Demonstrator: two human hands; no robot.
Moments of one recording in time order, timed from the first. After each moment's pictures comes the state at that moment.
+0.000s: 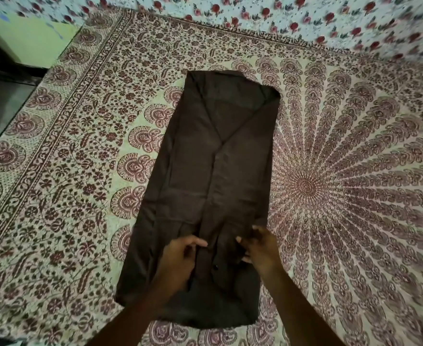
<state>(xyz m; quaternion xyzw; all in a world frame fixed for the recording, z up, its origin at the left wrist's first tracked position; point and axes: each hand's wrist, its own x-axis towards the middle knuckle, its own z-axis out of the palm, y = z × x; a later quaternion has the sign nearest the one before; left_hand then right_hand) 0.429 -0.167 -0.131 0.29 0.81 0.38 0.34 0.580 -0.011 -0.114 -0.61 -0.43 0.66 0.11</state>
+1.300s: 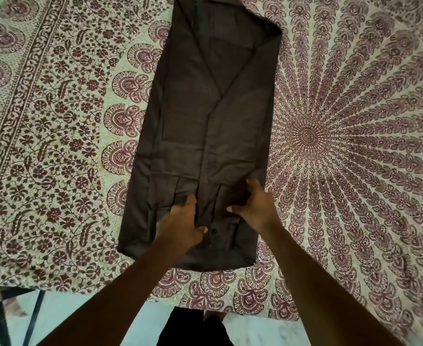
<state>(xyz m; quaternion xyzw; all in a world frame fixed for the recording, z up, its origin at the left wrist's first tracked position) 0.452 -0.175 -0.102 0.35 0.85 0.01 0.40 0.599 -0.019 -0.123 -0.53 -0.73 0.43 -0.03</state>
